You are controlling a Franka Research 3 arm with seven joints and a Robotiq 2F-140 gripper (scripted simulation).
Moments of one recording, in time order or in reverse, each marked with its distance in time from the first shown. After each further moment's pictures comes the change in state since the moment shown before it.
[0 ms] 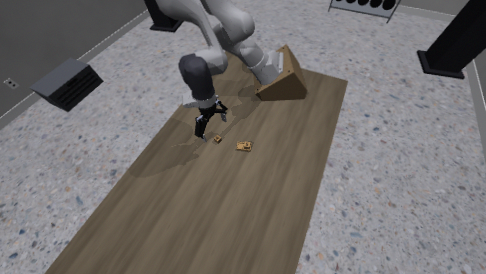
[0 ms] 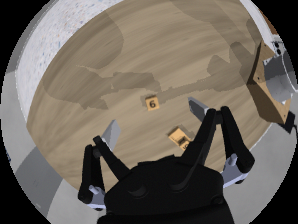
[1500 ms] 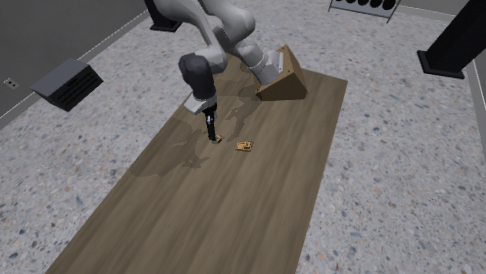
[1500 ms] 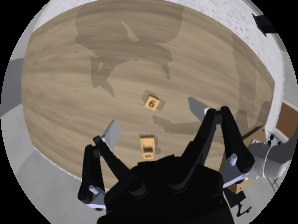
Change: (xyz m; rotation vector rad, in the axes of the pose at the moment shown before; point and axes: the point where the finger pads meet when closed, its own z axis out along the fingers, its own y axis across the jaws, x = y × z) arm -0.002 0.001 -0.003 0.007 0.008 -0.736
